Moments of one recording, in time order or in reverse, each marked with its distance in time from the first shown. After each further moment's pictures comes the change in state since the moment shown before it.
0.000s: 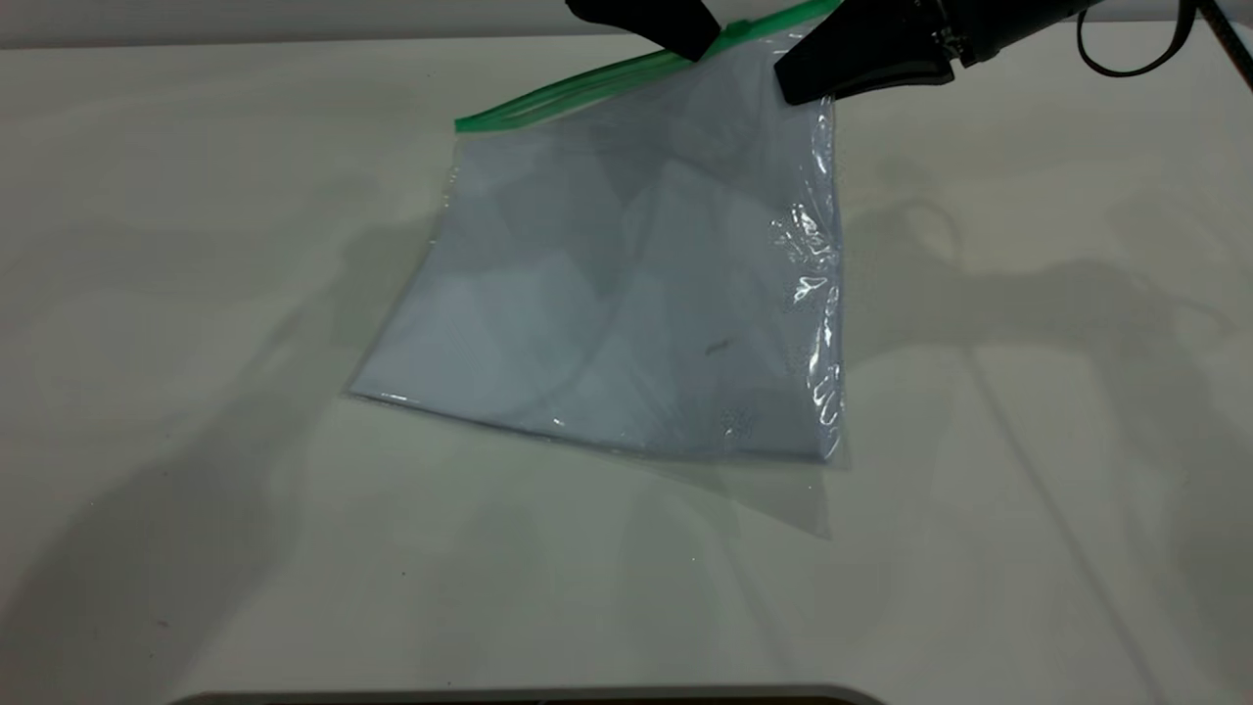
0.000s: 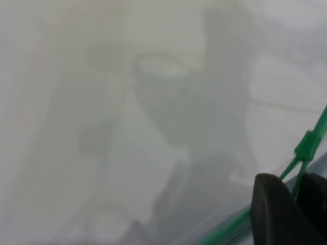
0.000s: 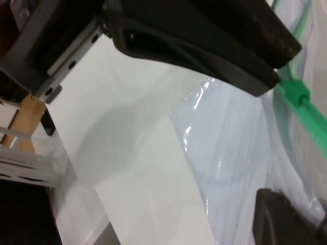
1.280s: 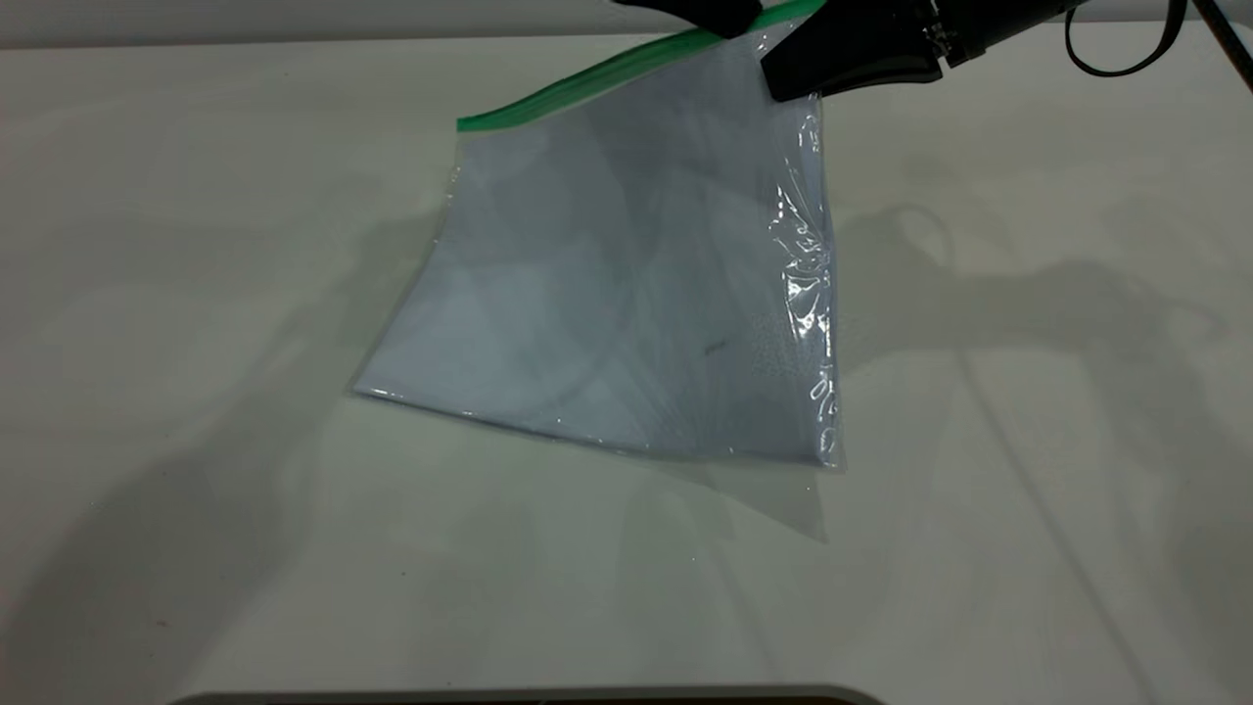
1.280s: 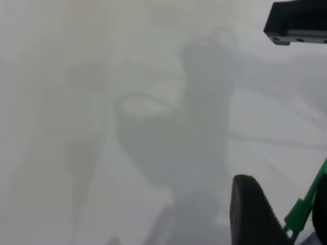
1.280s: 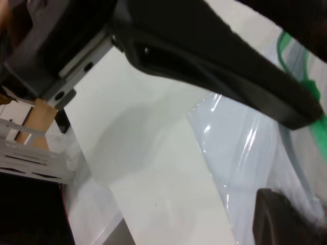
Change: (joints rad) left arm -0.013 0.033 -0.064 -0.069 0.065 0.009; right arm 0.015 0.000 0.000 0.008 0.030 0.000
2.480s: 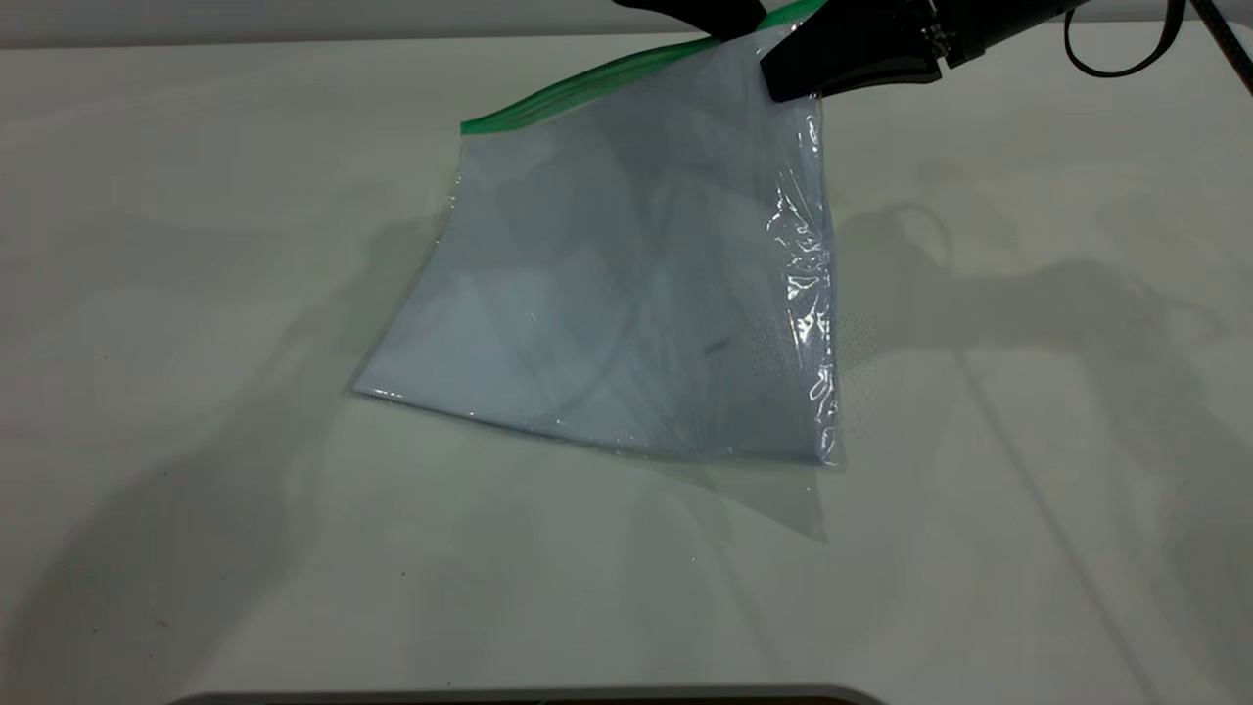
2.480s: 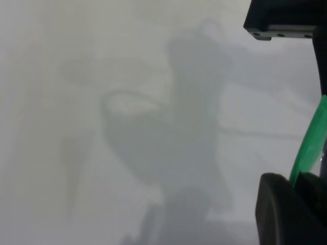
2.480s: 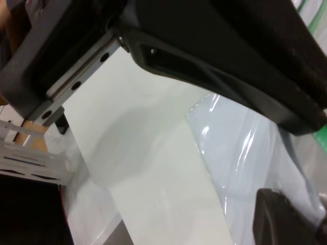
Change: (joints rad) left arm -0.006 0.000 -0.006 0.029 0.010 0.000; right arm -0.002 0.000 0.000 0.008 -0.005 0.000
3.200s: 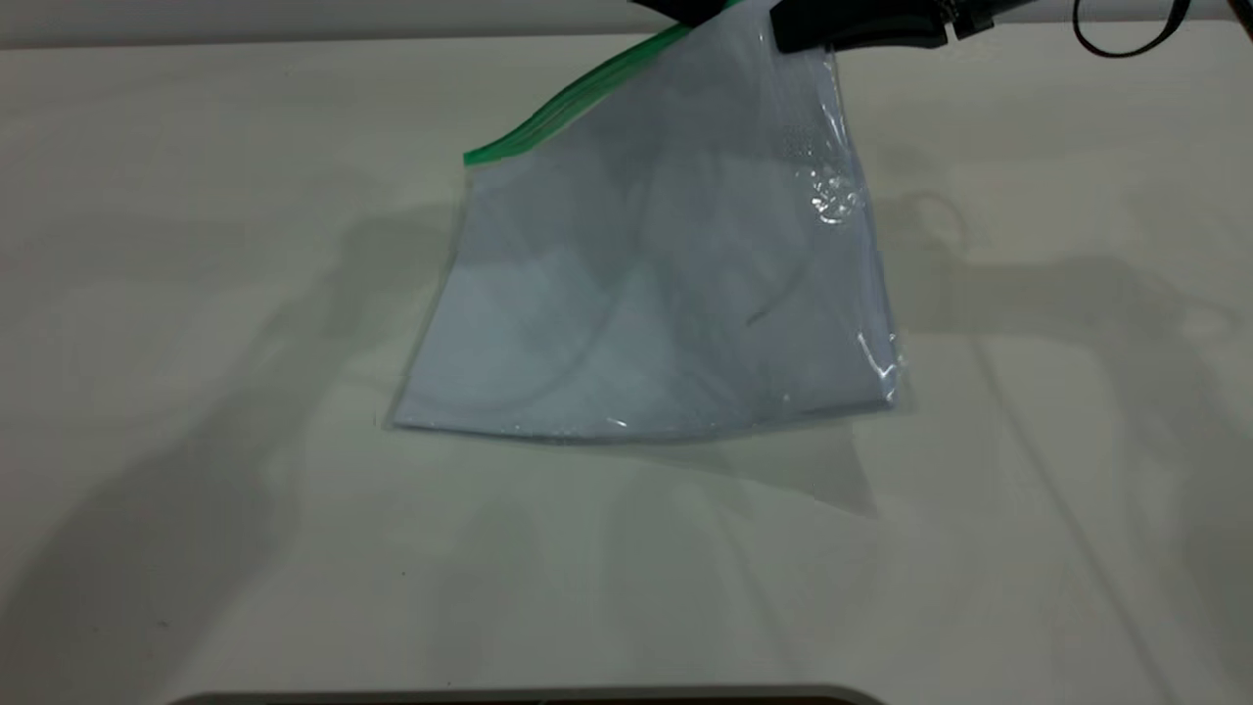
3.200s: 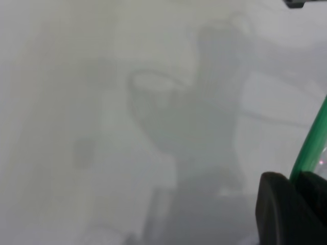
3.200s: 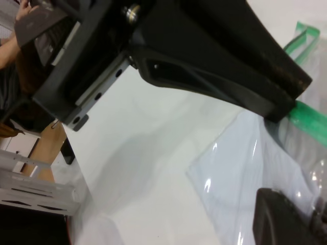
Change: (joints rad) left arm 0.047 0.006 0.000 0.018 -0.030 -0.004; right arm -0.028 0.003 -0.020 0.068 0.023 -0.012
